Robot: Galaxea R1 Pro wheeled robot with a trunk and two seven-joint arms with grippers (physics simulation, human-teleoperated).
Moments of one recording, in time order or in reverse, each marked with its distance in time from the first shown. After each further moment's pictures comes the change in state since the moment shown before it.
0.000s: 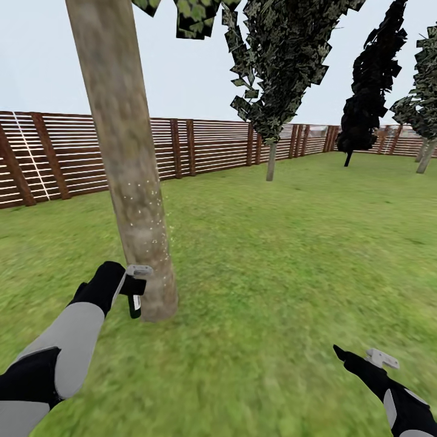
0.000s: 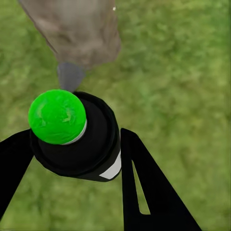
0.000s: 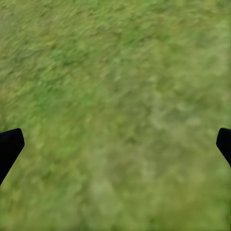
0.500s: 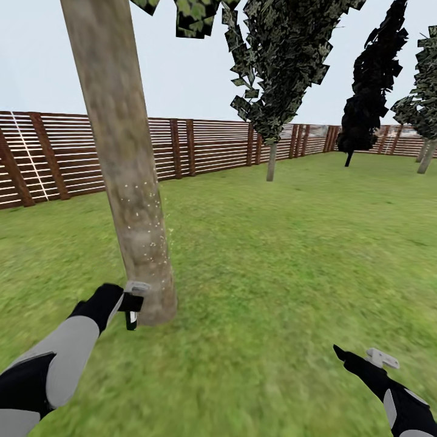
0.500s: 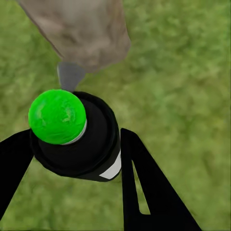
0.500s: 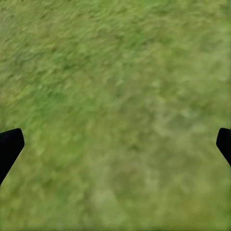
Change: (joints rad) left arm 0.039 0.039 0.002 0.180 -0.004 -0.247 0.059; right arm 0.000 0.000 0.000 0.000 0.000 0.000 0.000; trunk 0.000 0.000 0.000
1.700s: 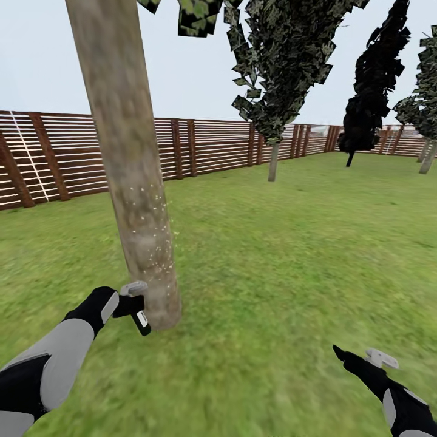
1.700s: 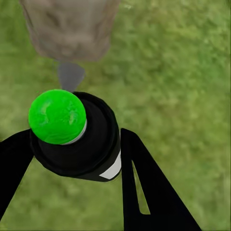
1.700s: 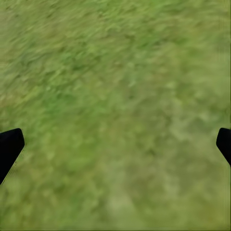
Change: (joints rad) left arm 0.009 0.028 -0.006 0.028 0.469 0.070 0.100; right arm 0.000 0.002 0.002 0.002 0.000 0.000 -0.001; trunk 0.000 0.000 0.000
